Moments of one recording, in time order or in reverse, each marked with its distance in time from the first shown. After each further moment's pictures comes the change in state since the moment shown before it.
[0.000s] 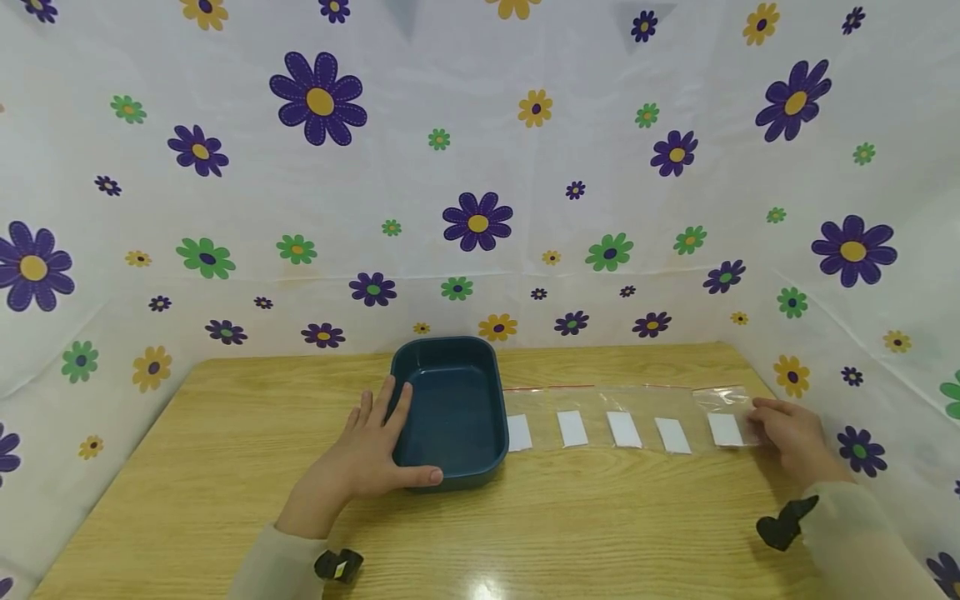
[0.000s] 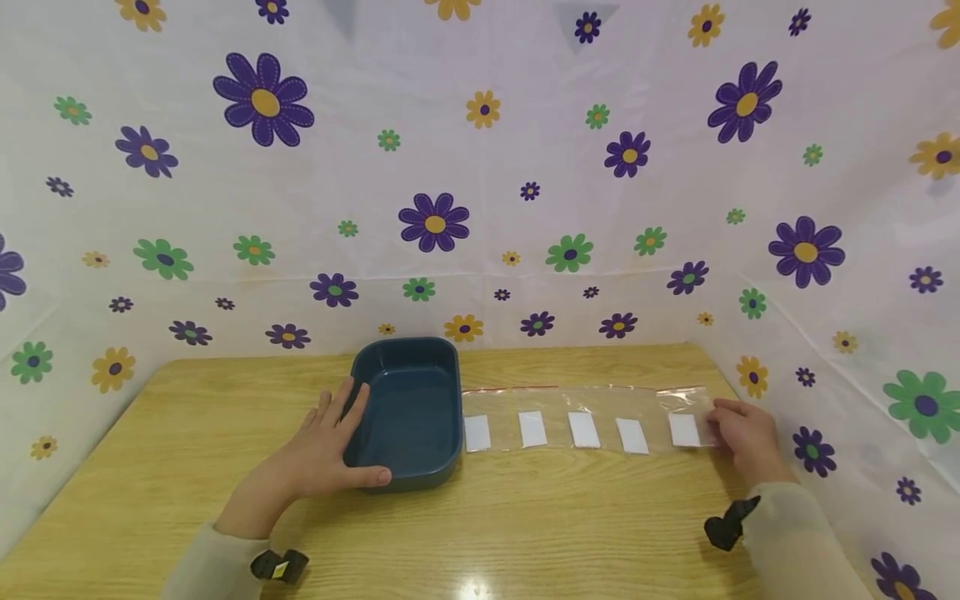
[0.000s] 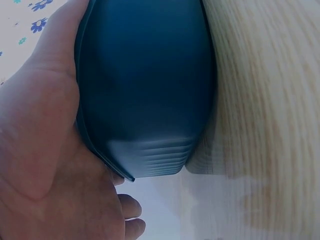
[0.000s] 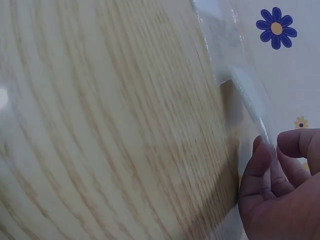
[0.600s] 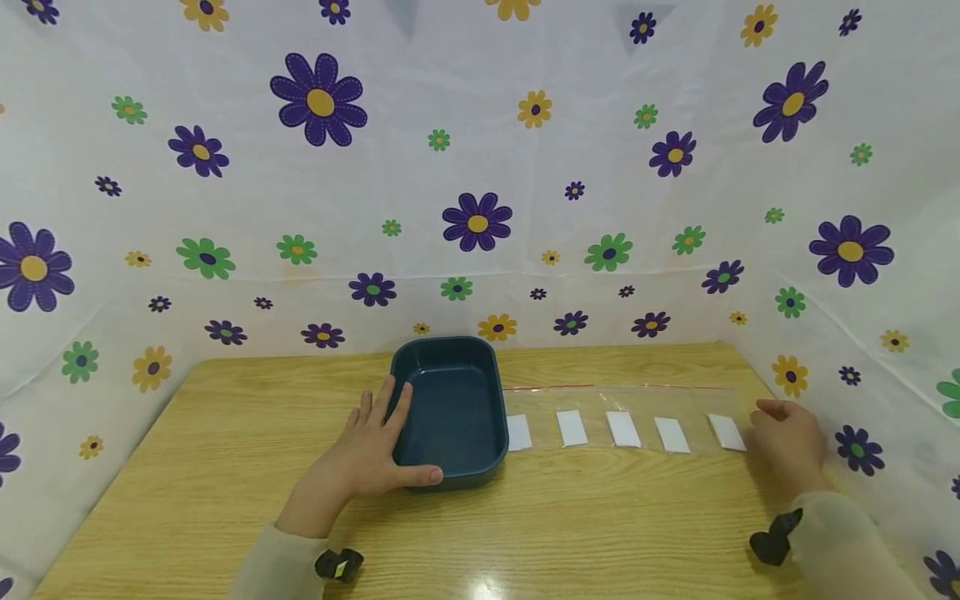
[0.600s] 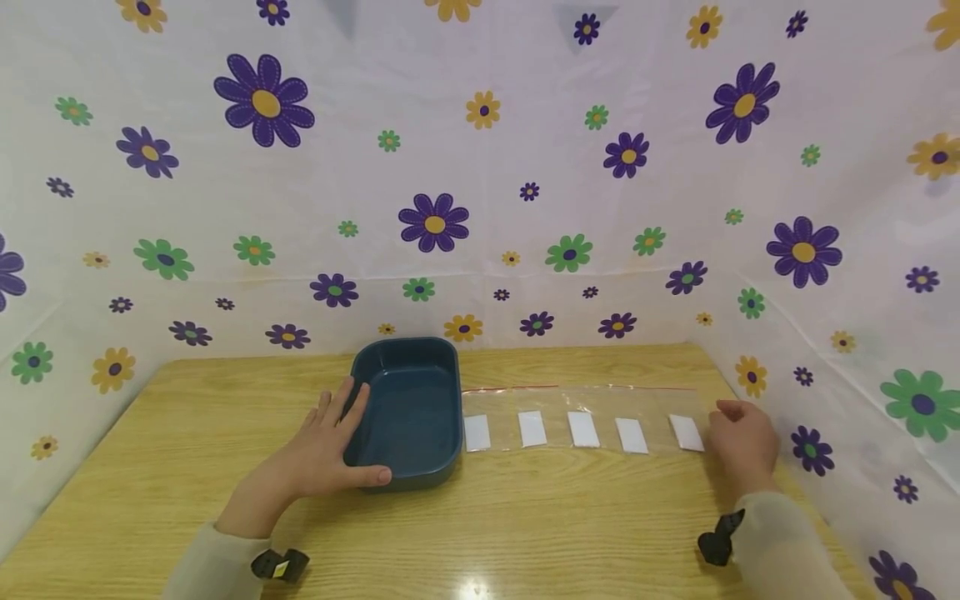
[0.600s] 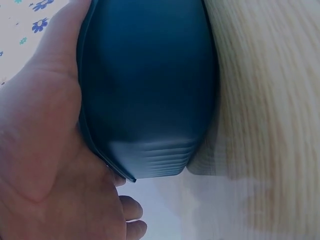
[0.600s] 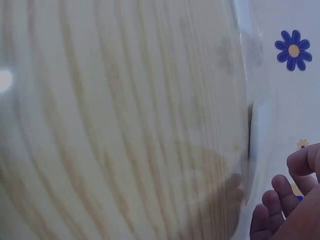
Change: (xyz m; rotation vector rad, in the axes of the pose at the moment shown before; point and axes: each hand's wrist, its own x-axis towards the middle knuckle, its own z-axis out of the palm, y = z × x) left_hand 0.000 0.001 0.000 -0.001 0.007 0.010; right_hand -0.014 0.010 0.014 -0.202 0.226 -0.183
